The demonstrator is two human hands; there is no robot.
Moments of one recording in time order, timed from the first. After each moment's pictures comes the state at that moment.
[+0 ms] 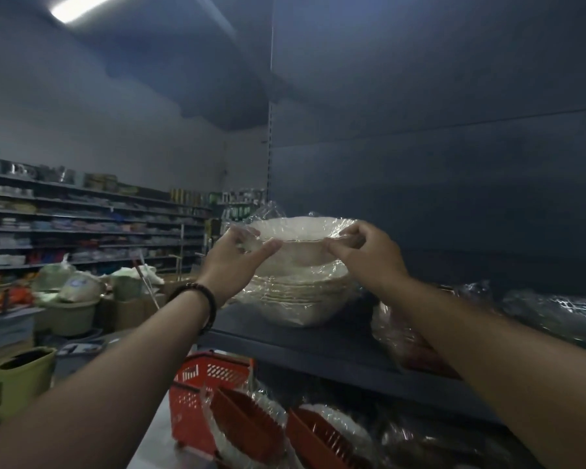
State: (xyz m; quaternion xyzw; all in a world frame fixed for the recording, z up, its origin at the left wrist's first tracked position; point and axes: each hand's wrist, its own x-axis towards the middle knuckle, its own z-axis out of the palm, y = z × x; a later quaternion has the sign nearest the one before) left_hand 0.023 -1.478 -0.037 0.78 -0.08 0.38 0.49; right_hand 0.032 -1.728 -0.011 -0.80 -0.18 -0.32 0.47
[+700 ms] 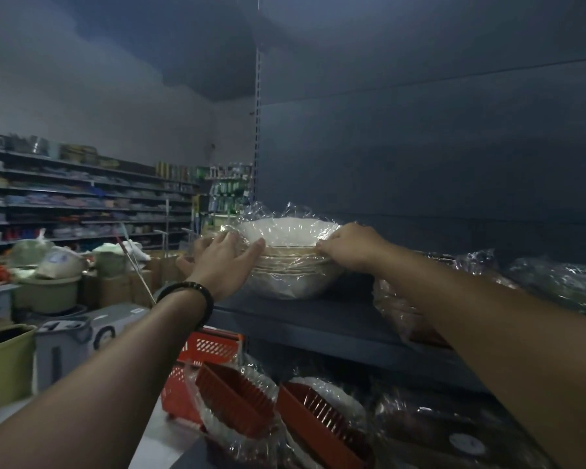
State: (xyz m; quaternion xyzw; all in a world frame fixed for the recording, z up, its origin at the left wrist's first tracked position) left_hand 0.075 -1.470 -0.092 0.90 0.02 0.31 0.30; right_hand 0.101 -1.714 -0.030 -0.95 -0.11 -0.19 0.22
